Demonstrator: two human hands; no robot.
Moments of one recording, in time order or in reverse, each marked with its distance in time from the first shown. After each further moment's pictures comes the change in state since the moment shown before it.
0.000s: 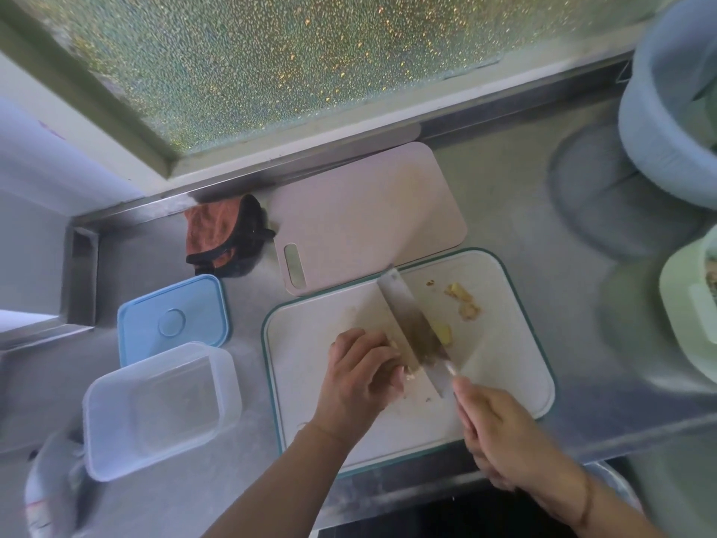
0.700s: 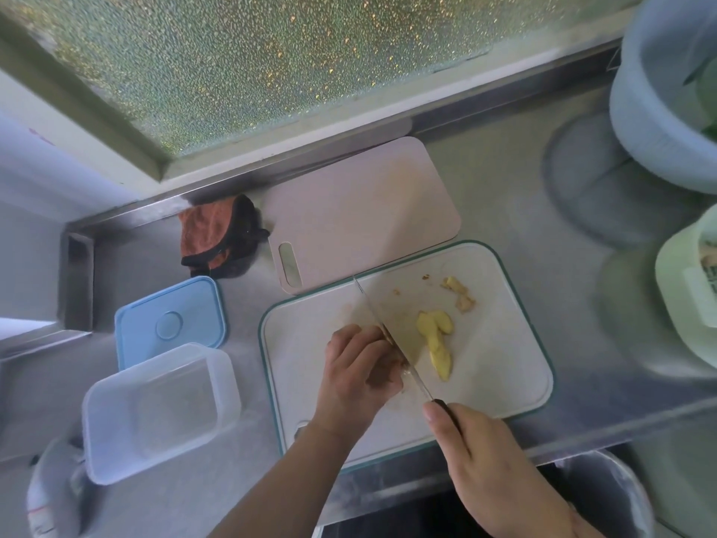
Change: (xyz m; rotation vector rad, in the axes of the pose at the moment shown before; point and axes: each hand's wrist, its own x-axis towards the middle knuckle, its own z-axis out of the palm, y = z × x) left_hand 0.002 0.001 0.001 0.008 0.021 0.011; right_hand -0.033 -0.007 0.023 -0.374 0.130 -0.266
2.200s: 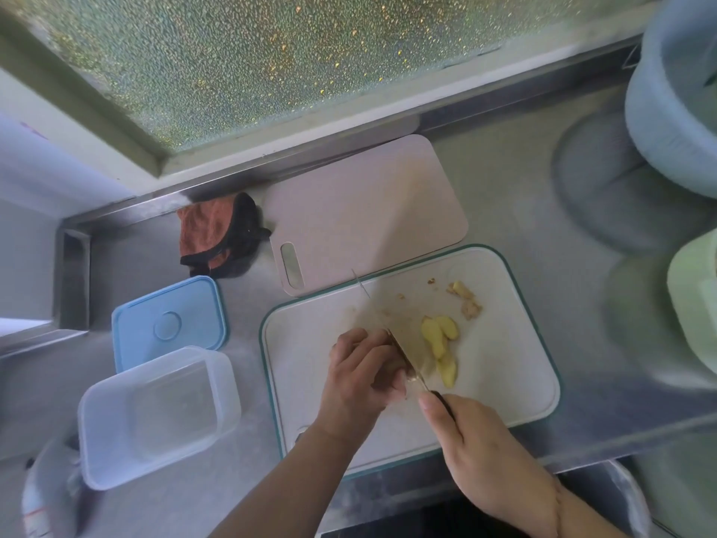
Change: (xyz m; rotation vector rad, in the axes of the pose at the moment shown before) left_hand 0.006 0.000 0.002 -0.008 0.009 0.017; right_hand 0.025 0.003 0.001 -0.064 -0.056 -0.053
